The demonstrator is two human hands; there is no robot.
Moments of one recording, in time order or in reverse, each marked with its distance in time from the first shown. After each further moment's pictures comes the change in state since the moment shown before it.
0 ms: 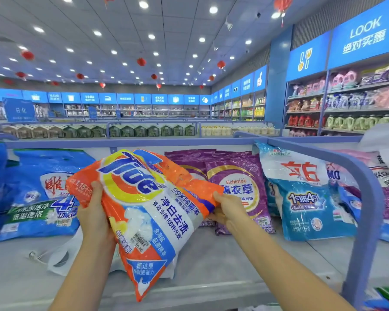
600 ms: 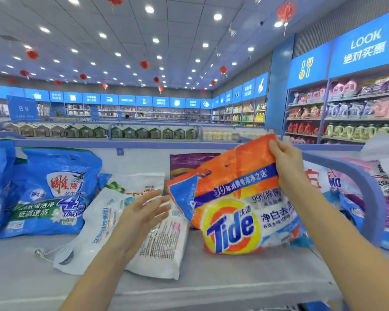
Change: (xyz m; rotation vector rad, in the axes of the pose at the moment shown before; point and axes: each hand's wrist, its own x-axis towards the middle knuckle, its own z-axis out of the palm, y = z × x) left_hand -0.029 -0.015 0.008 0.174 -0.662 -0.210; right_hand -0.003 -0.117 -0.062 -0.119 0.194 -0.657
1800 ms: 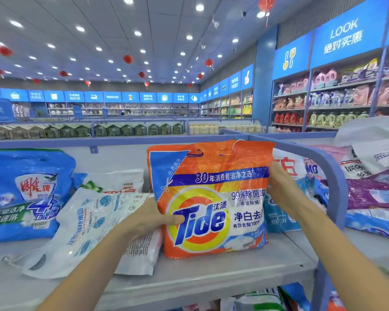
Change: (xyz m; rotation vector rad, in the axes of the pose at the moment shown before) left_hand 0.017 -0.018 0.059 0.625 -0.280 -0.211; right_hand -0.006 0.073 -0.084 0.041 -0.418 0.109
